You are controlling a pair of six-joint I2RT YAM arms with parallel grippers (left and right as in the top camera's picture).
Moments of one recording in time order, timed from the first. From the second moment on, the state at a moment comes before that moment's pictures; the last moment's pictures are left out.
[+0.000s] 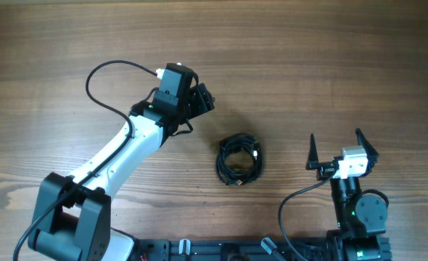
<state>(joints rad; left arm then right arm) -0.41 1.61 1.01 -0.32 0.08 -0.76 0.10 0.01 0.01 0.01 0.04 -0.18</state>
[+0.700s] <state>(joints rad) -0.41 1.61 1.01 -0.32 0.08 -0.76 0.10 0.01 0.01 0.01 0.04 -0.18</state>
